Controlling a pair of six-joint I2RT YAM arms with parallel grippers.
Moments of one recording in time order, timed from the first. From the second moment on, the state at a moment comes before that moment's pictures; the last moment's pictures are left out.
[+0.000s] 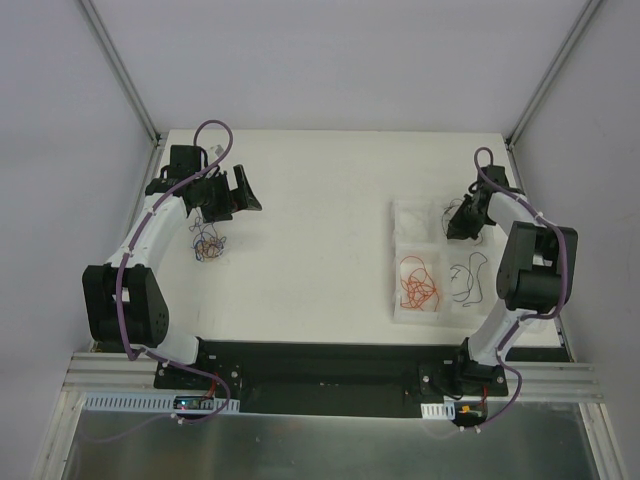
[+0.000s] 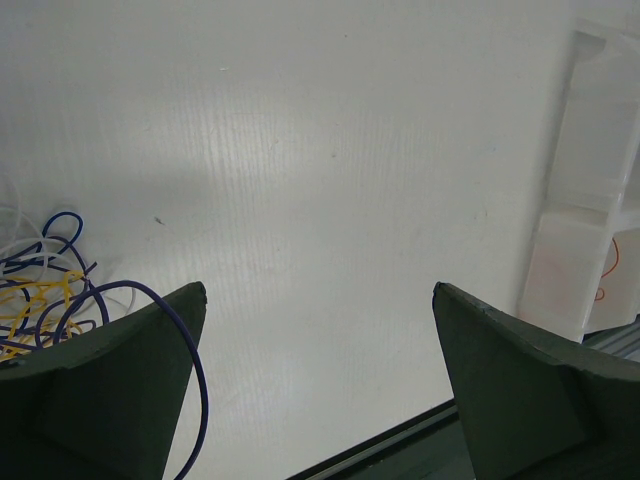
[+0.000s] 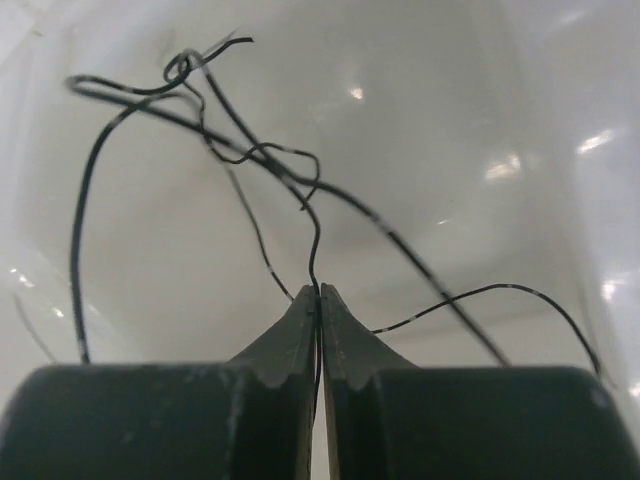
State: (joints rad) left arm -0.03 1.49 1.21 -0.63 0.46 -0.35; right arm -0.11 1.80 1.21 -0.62 -0.08 0.47
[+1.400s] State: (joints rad) left arm -0.03 1.49 1.21 -0.62 0.46 -0.35; right arm -0.12 1.78 1.32 -0.48 -0.19 0.54
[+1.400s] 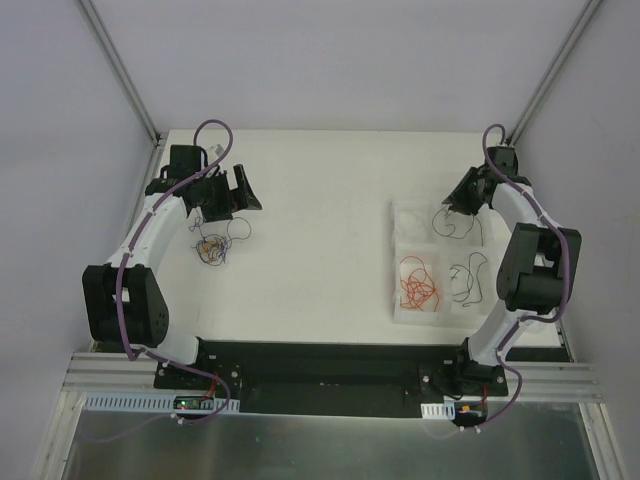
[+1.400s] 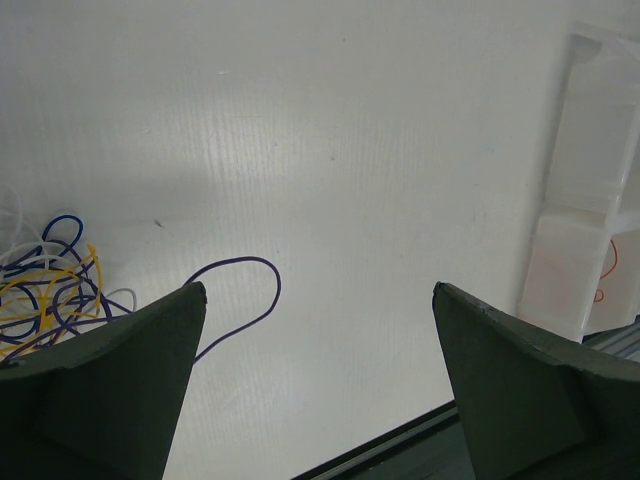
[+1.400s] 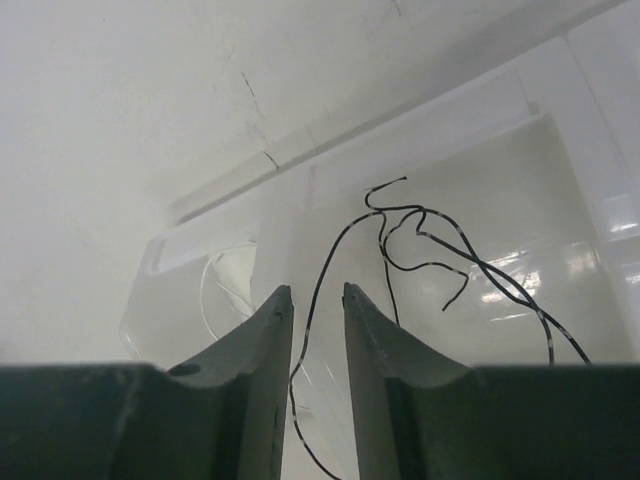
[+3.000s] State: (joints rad) left arm -0.03 1.49 1.20 -0.62 0.46 -0.34; right arm -0.10 1.87 1.40 -0.63 0.10 0.33
